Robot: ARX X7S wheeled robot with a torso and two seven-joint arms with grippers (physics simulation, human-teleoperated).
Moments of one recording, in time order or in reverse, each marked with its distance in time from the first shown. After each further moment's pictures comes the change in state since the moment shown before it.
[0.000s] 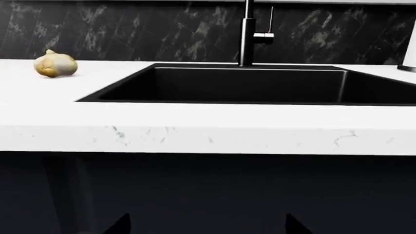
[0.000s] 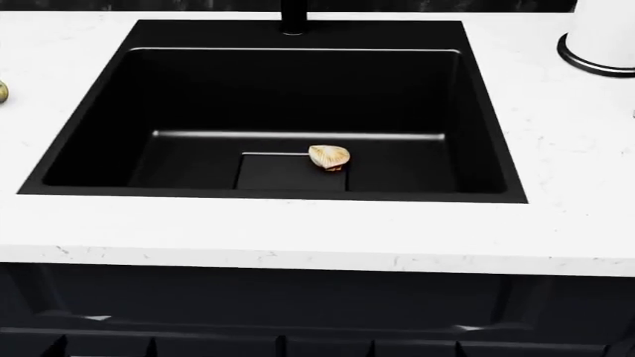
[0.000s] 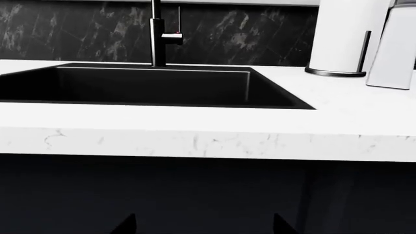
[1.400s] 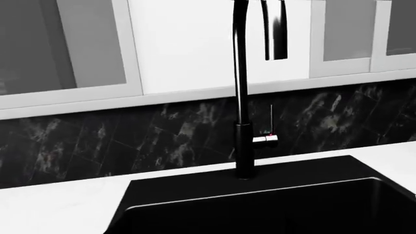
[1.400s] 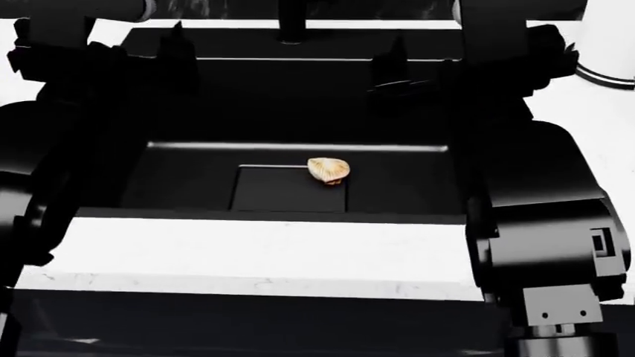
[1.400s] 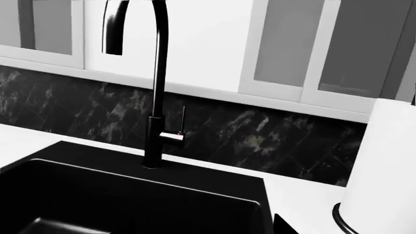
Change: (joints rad) left arm -1.287 0.066 0.130 -0.917 -0.067 -0.290 0.142; right arm 1.130 0.085 -0.051 0.509 0.098 0.522 -0.287
